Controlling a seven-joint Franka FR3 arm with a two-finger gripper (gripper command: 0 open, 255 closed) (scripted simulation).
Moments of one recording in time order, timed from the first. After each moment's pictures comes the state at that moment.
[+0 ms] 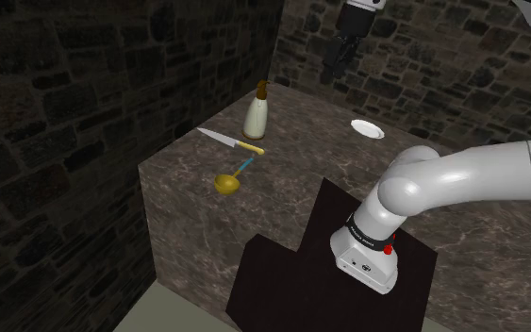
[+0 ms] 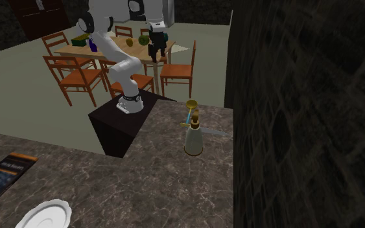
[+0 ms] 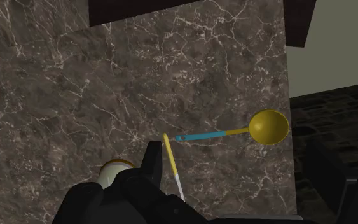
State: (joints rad) arm -0.02 -0.83 0.00 -2.31 0.02 1.49 -0.11
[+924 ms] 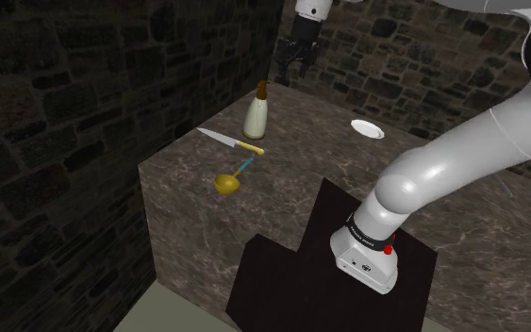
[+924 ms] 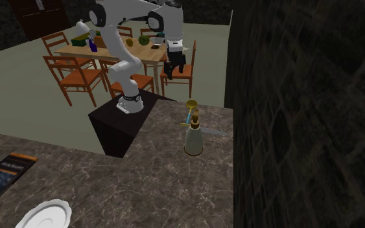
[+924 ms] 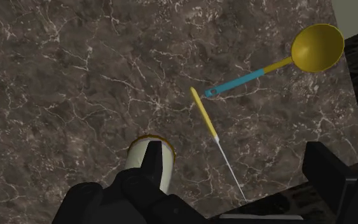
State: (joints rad) arm -0.09 -0.41 -0.01 -2.15 0.02 1.74 0.03
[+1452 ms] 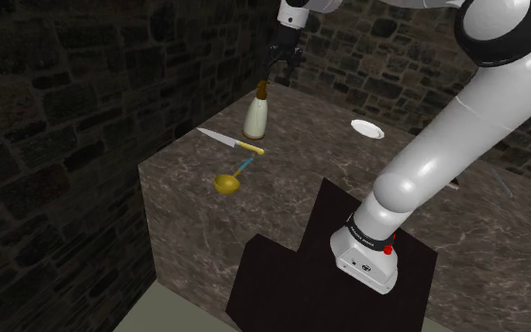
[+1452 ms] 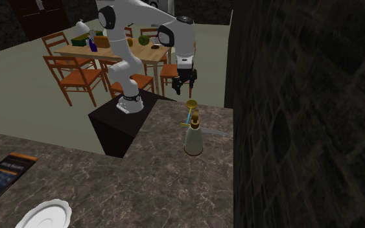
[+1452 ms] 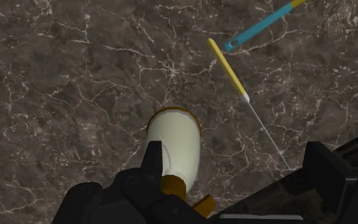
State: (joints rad) arm -0.14 -0.11 -0.05 -1.97 0.03 1.84 0.10
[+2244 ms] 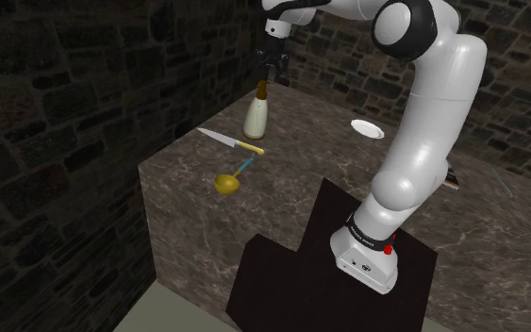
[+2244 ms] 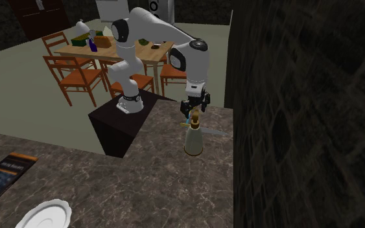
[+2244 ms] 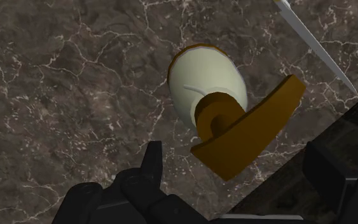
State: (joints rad) arm -0.20 0.30 -0.11 -1.58 0.08 1.85 0.20
